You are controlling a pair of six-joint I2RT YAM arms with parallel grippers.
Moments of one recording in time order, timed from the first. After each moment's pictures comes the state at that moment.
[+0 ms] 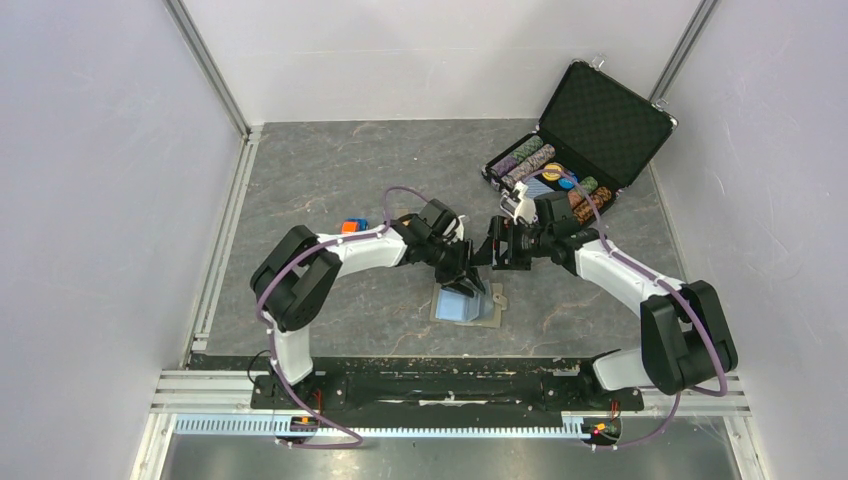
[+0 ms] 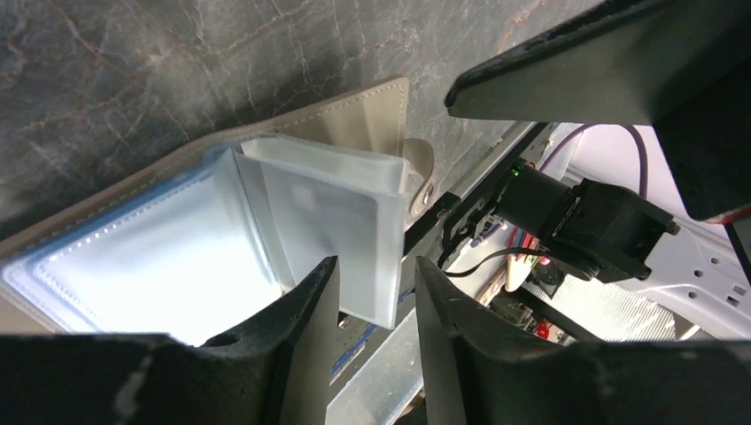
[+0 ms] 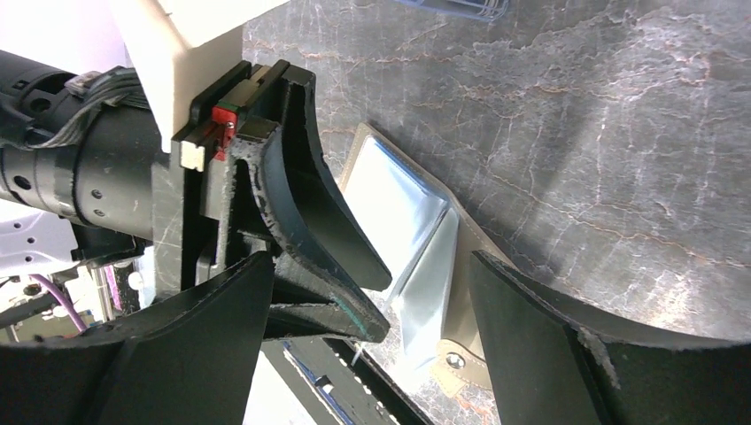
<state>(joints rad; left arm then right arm) -0.78 1.87 1.14 -0.23 0.61 -0.83 0.33 1.39 0.77 -0.21 -0.63 0.45</state>
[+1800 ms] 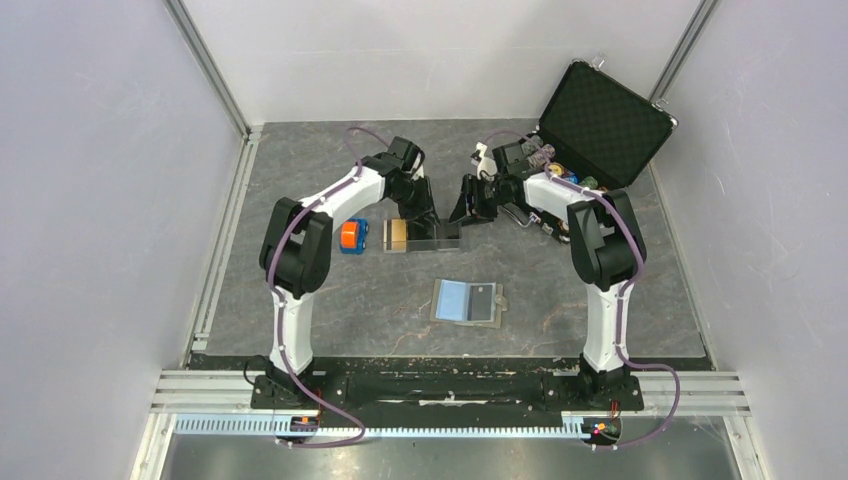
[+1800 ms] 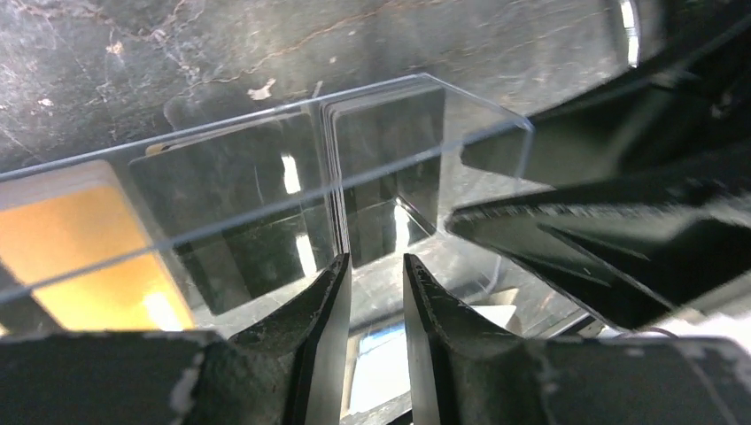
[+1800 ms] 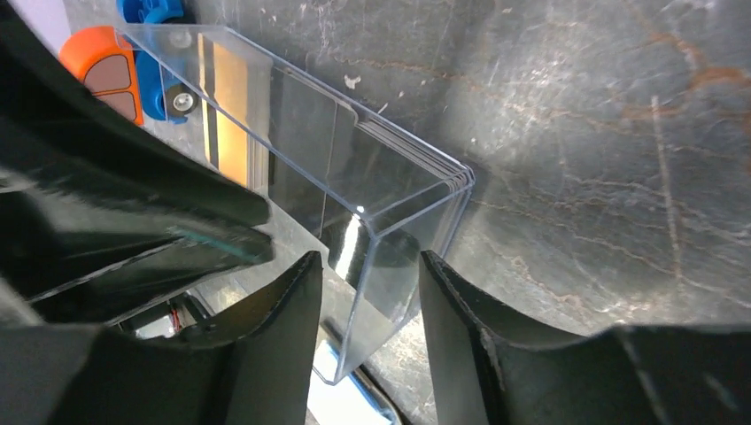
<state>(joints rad) -0.48 2.05 1.63 -0.63 0.34 -0.60 0.33 2.09 1.46 -0.34 -0.64 0.37</state>
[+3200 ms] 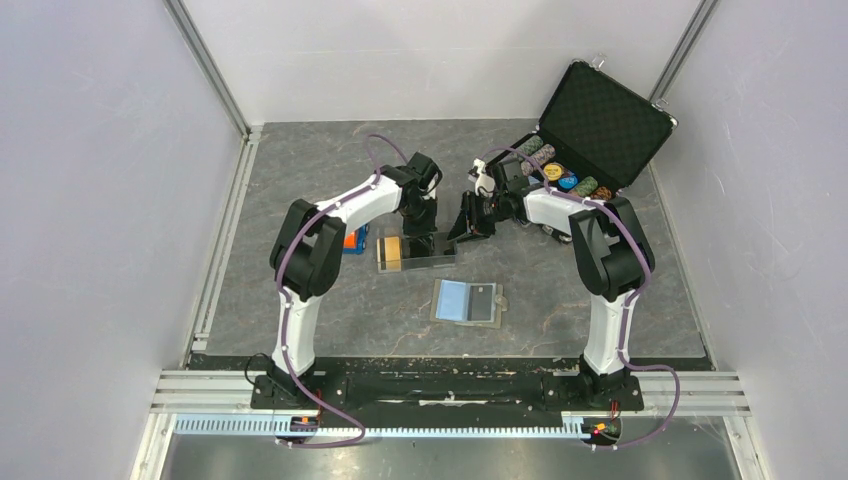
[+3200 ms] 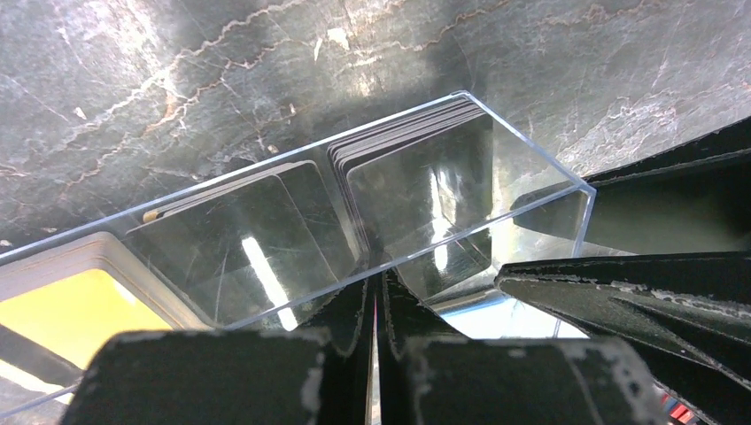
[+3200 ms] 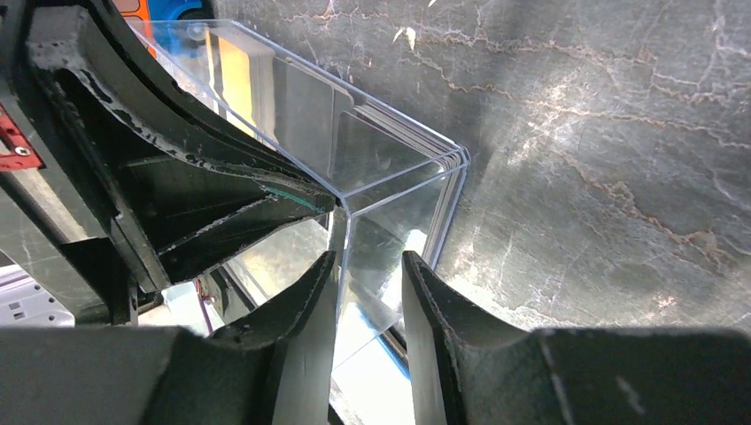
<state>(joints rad) -0.57 2.11 1.63 -0.77 0.21 -0.51 0.38 2.00 1.28 -0.26 -0.70 0.43</state>
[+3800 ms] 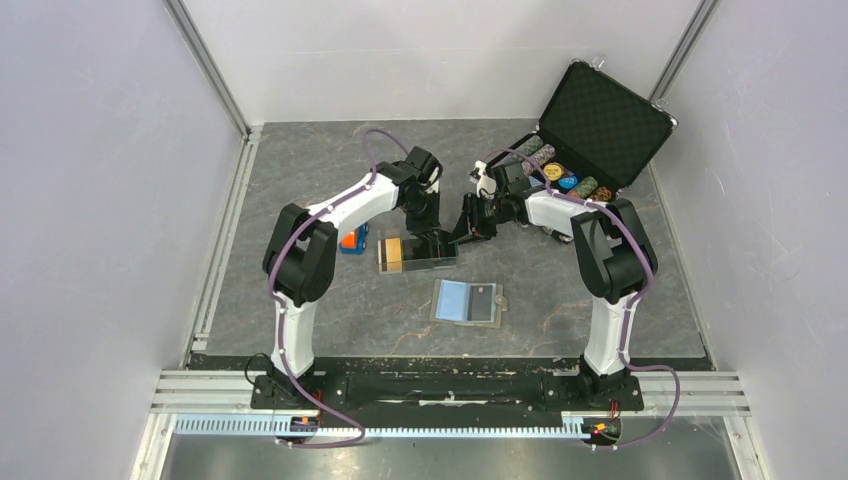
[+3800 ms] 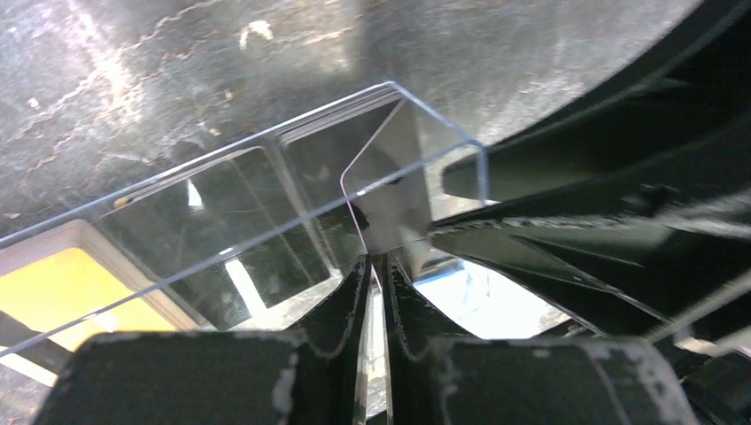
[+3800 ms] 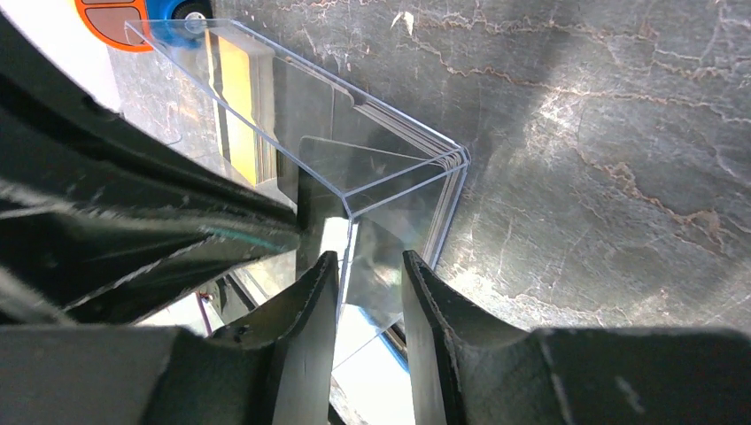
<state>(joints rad) -0.58 2.05 1.63 -0.77 0.25 -0.51 0.38 1.98 1.25 -0.25 -0.70 0.43</state>
